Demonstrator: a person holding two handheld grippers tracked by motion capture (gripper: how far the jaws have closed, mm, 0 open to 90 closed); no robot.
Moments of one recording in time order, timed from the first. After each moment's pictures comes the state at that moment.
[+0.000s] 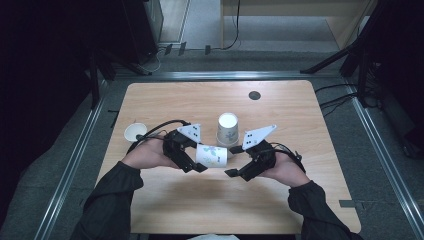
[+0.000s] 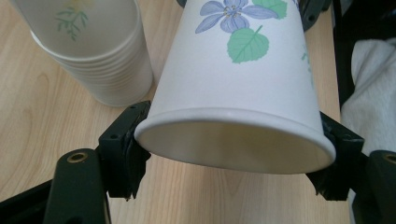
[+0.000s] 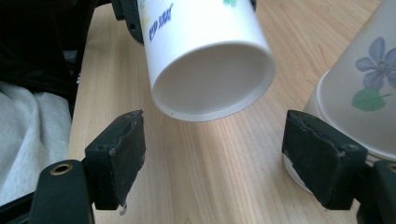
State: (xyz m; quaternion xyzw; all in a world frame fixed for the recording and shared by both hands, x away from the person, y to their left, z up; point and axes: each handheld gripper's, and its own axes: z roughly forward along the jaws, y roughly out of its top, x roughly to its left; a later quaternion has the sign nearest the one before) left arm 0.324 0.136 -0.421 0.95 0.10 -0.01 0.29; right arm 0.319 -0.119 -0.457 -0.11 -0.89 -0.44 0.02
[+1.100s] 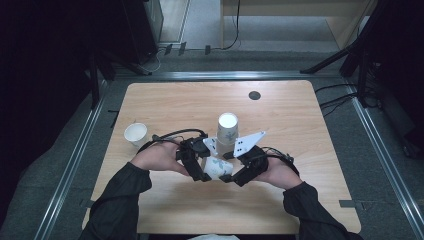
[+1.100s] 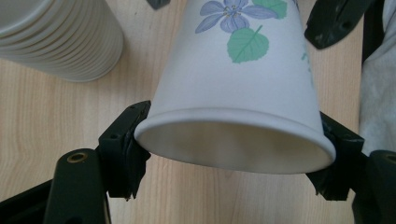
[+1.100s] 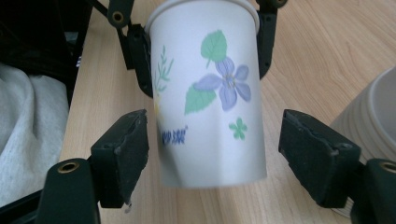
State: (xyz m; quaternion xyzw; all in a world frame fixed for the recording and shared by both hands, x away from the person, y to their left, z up) left arm 0.320 0.097 -0.446 0.98 0.08 -0.03 0.19; right arm 0.312 -0.100 -0.471 -0.07 -0.90 -0.42 0.02
